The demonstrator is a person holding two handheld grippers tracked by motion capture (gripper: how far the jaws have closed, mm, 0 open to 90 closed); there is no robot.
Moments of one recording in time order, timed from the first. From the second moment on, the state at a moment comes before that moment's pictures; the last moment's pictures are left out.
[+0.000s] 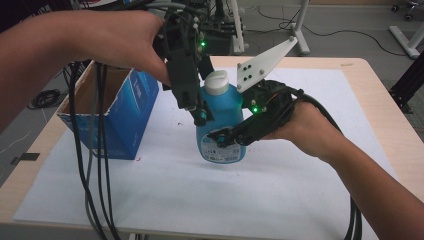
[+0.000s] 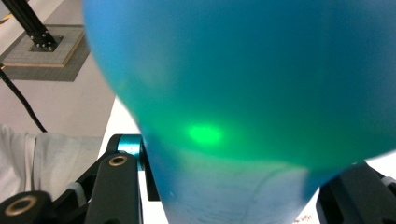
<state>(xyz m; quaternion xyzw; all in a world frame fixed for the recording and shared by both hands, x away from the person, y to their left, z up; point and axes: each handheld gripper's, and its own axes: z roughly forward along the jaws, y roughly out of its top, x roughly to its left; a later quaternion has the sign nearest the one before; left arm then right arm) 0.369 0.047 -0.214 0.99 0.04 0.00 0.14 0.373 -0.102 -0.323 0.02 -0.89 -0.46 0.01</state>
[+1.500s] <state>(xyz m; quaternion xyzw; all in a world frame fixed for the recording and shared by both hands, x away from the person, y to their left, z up) 0.371 0.039 -0.219 0.99 0.01 -0.01 0.13 0.373 -0.094 -0.320 0.02 -0.89 -0.46 0.01</state>
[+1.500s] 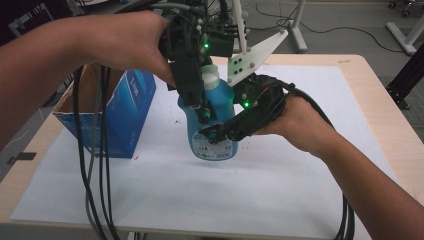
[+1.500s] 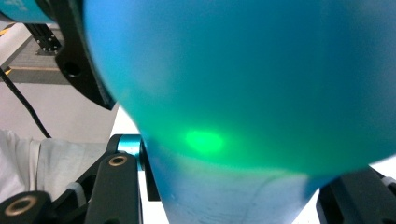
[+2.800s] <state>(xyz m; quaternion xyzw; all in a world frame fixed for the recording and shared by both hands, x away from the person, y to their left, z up) 0.380 0.067 -0.173 0.99 0.09 0.02 0.11 0.387 -0.134 -0.292 -0.04 -0.92 -0.38 -0.02</state>
